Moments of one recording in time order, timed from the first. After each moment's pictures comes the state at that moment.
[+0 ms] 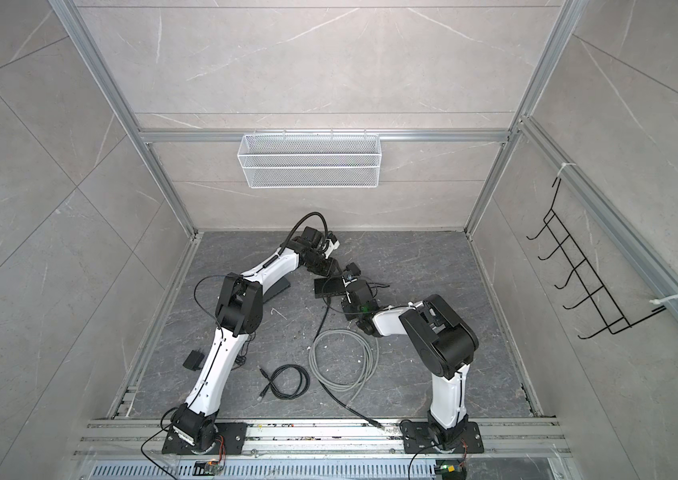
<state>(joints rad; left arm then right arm) -0.50 2.59 2.26 -0.67 0.42 -0.09 0.56 1.91 0.89 0.32 0.20 0.04</state>
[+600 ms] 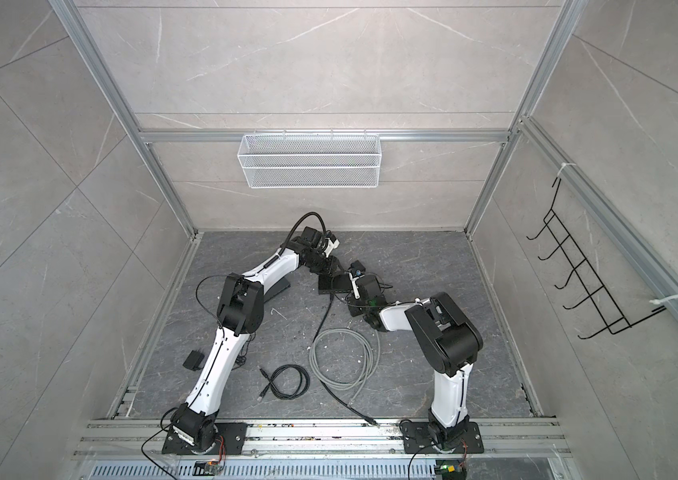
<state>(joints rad) -0.49 2.61 2.27 -0.65 0.53 -0.18 0.49 1.90 0.91 0.28 0.06 0.08</state>
